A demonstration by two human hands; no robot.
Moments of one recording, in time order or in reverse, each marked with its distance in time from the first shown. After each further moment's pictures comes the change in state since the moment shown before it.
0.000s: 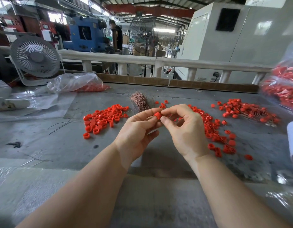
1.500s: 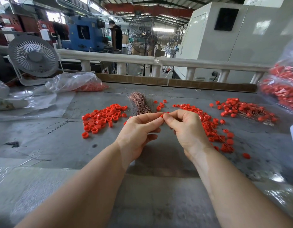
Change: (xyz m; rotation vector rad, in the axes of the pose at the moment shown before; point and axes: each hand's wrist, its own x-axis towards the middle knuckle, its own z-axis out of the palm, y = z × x) left_hand -0.003 -0.003 0.004 0.193 0.055 0.025; right_hand 0.004 0.006 -0.003 0.249 -0.088 0.311
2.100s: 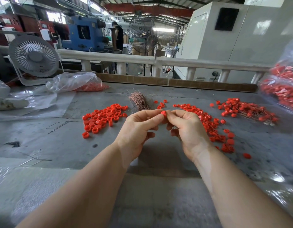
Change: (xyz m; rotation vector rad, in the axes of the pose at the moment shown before) left_hand -0.001 0.002 -0.002 0.021 0.030 0.060; right_hand 0.000 -0.002 0.001 0.197 -0.082 0.151
